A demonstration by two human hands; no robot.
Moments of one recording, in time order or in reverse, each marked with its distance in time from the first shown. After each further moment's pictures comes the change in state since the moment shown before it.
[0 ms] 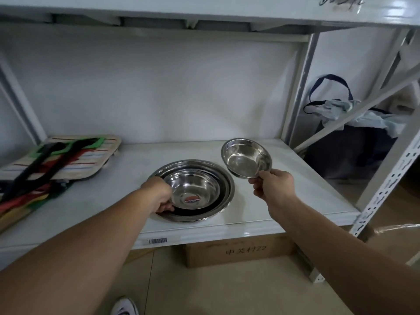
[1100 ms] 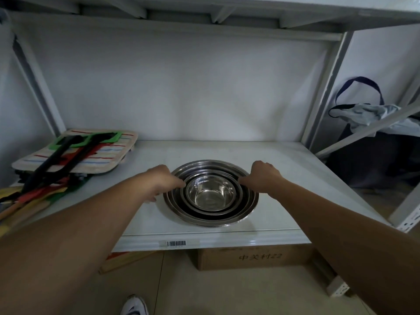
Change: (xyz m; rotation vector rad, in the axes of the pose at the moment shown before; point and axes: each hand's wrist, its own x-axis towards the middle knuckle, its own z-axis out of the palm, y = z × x) left_hand 0.028 -0.009 -0.060 0.250 -0.066 0.130; right_hand 0.039 -0.008 0.084 -1.280 -0.296 -0.278
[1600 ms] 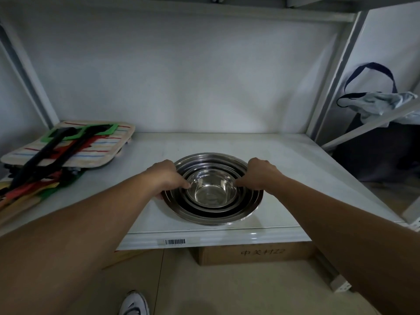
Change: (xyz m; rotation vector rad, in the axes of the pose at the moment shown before) left_hand 0.023 0.006 0.021 0.063 0.021 0.054; right_hand 0.025 0.000 0.025 -0.094 -0.062 -0.015
